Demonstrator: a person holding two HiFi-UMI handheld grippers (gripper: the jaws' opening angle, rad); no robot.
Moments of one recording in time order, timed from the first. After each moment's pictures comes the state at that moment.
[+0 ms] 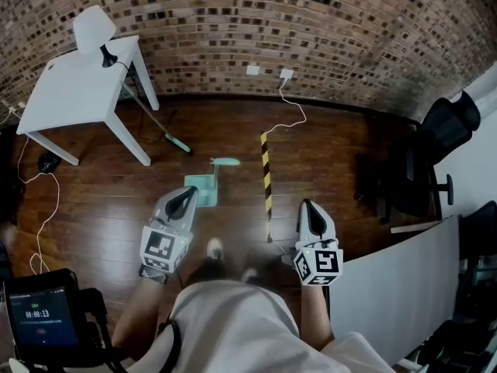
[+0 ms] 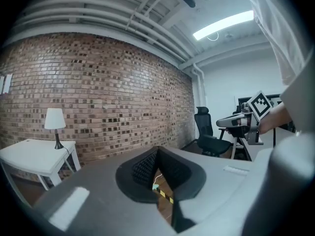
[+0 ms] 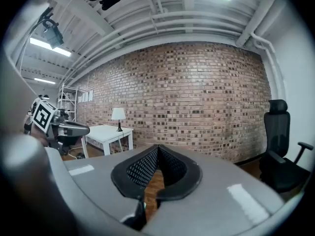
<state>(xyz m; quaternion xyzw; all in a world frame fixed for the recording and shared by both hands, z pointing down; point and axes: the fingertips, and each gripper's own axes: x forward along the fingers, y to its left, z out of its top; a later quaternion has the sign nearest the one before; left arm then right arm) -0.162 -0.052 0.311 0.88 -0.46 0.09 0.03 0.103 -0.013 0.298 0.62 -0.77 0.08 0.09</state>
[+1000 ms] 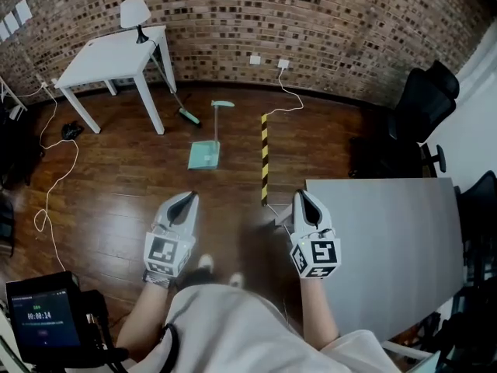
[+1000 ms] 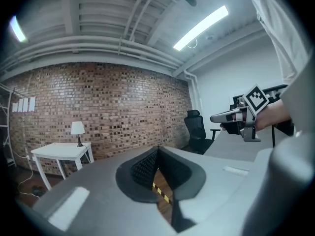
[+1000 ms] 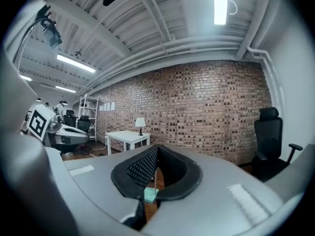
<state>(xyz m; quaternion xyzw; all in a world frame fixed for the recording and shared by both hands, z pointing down) -0.085 0.369 0.270 0.85 -0.52 0.08 -0.01 0.163 0.362 0.245 0.57 -0.82 0.04 0.05</state>
